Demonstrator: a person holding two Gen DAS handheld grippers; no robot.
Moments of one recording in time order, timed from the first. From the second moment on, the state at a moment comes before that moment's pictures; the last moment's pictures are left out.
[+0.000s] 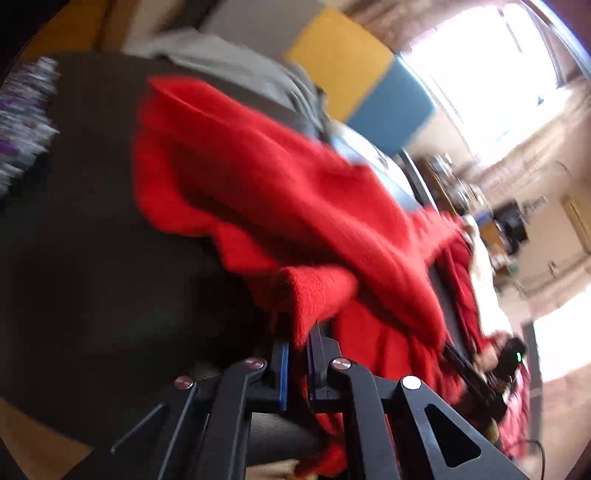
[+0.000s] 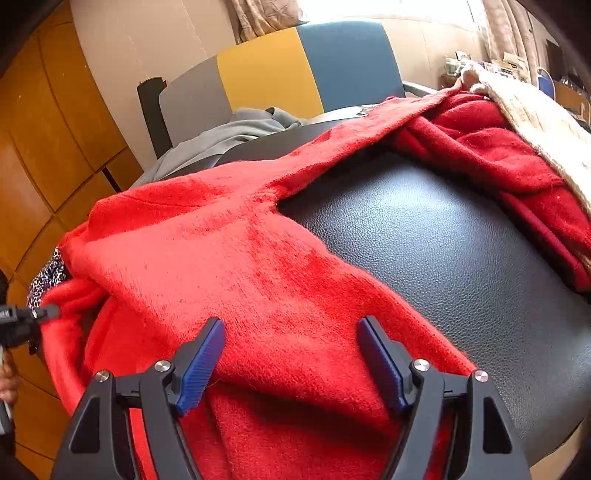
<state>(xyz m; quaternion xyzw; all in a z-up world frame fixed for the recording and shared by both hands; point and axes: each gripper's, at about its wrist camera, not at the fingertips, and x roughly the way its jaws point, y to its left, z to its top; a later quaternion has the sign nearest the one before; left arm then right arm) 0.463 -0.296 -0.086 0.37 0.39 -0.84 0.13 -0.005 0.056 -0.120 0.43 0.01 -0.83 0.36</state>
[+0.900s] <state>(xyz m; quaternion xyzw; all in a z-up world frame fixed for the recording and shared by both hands) 0.578 -0.377 -0.025 0.45 0.26 -0.78 0.35 0.000 -0.100 -0.052 0.36 0.17 -0.78 0.48</state>
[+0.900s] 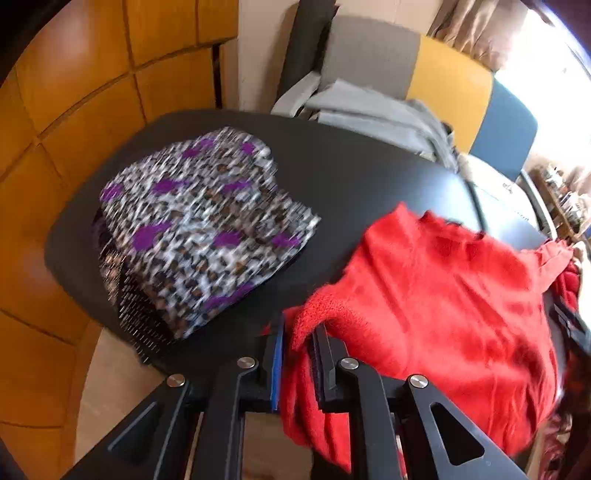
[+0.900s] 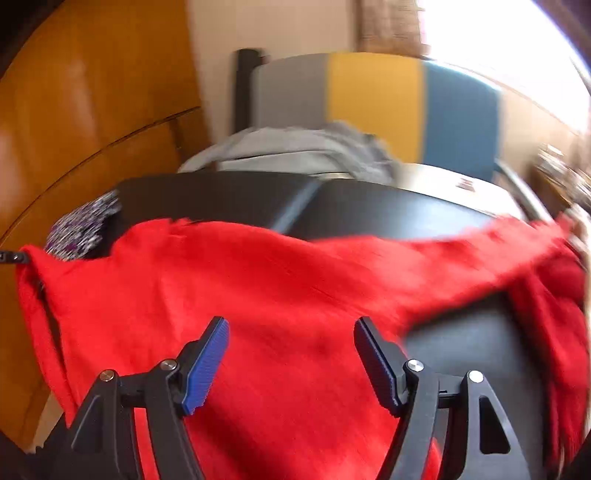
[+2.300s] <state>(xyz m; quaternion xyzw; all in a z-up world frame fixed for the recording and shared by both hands) 0.391 -0.315 -0.130 0.45 0.27 -0.84 0.16 -0.126 -0.116 -0.113 0.52 0.28 -0.65 0.47</state>
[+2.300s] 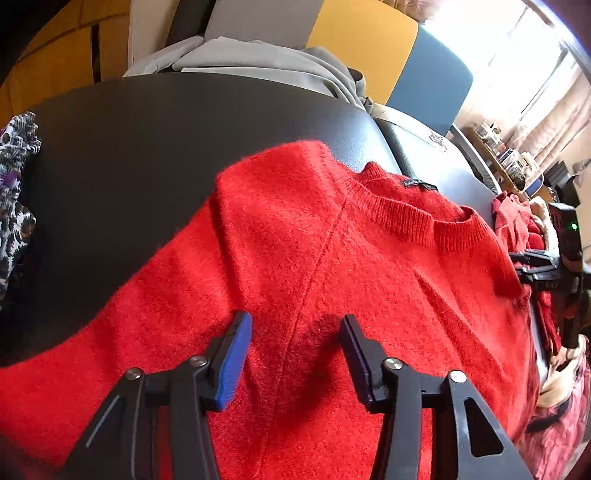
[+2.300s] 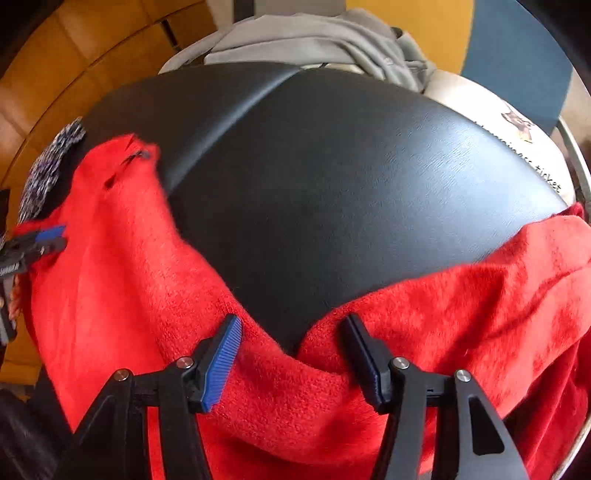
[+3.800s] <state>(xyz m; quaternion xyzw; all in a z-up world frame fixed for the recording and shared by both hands) 0.280 -0.359 -0.083 0.45 0.15 -0.88 0.04 -0.102 -0.207 -0.115 0.54 0.17 -0.59 0.57</state>
